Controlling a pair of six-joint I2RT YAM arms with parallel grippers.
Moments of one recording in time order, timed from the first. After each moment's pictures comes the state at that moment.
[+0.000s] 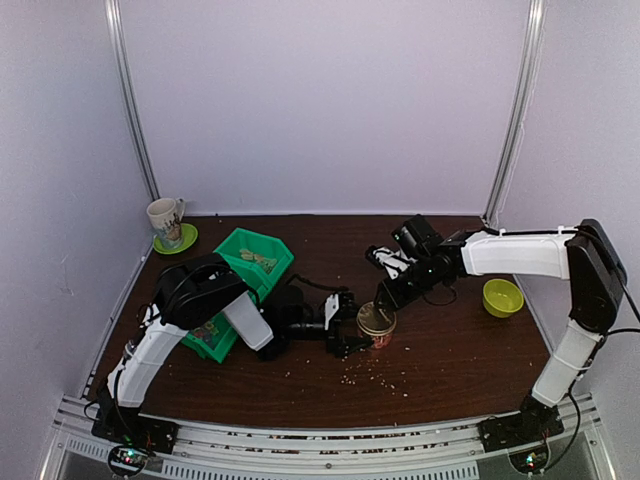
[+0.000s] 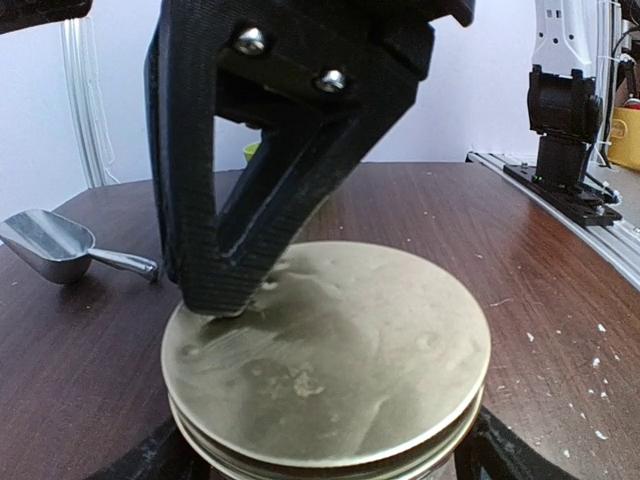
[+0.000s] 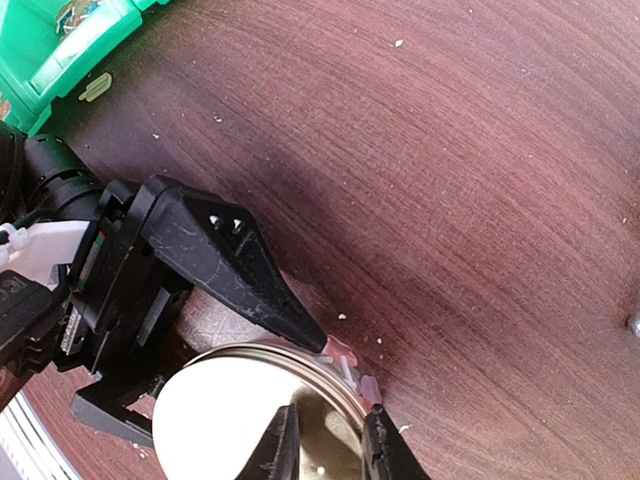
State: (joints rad) left arm -0.88 2.49 1.16 1.28 0.68 0.09; right arm 0.66 1.71 1.14 -0.46 -0.19 0.11
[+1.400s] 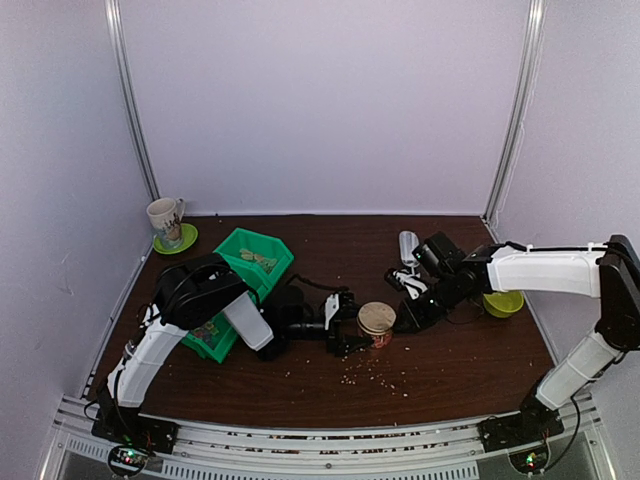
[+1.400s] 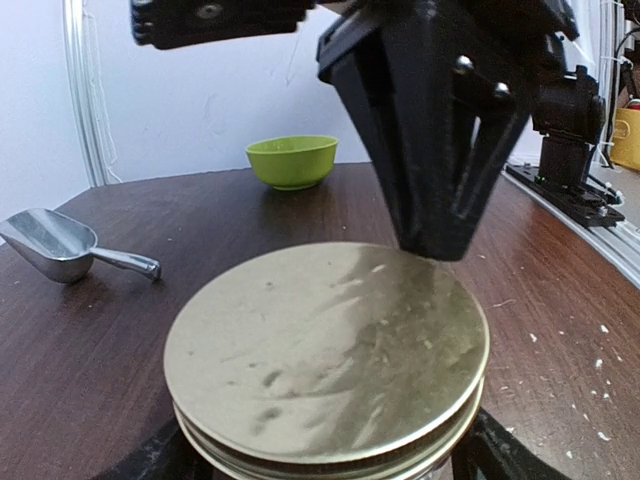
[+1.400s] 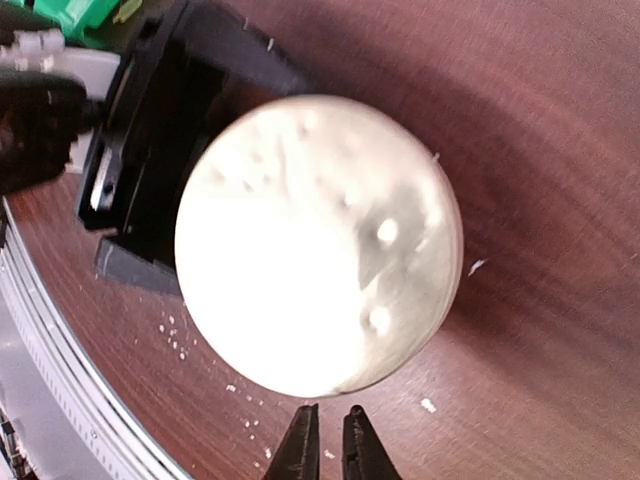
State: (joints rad) left arm -0.88 2.49 1.16 1.28 0.67 0.09; right arm 0.65 1.53 0.95 -0.53 -0.32 0.21
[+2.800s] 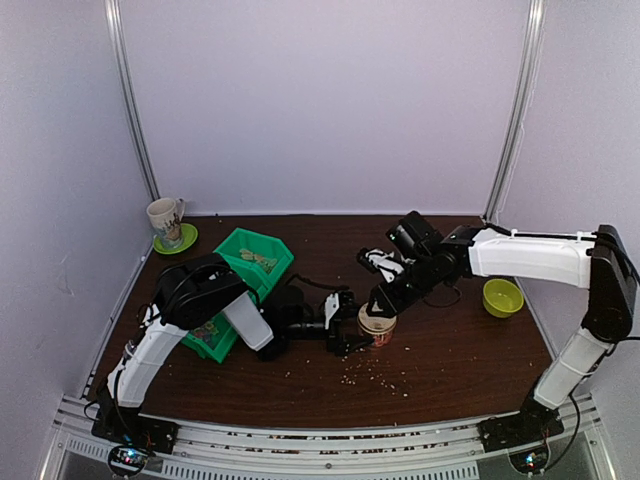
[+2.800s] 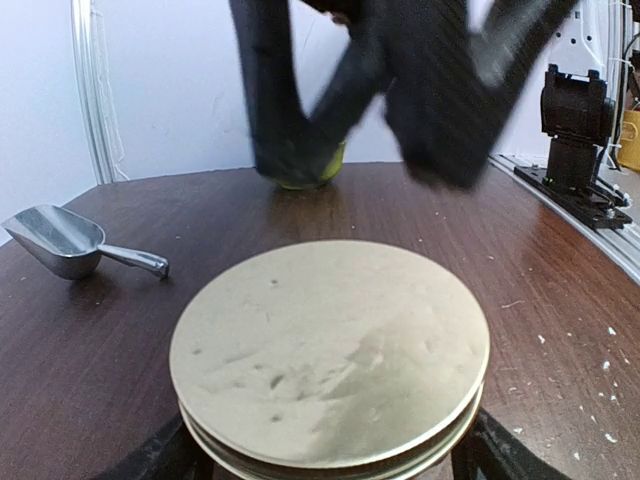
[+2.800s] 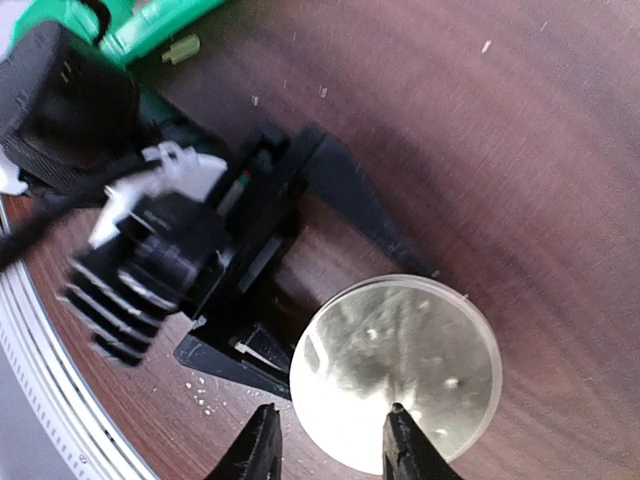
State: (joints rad) left arm -0.88 2.49 1.16 1.28 0.65 0.09; right arm 0.75 1.63 1.17 -0.58 -0.21 0.12
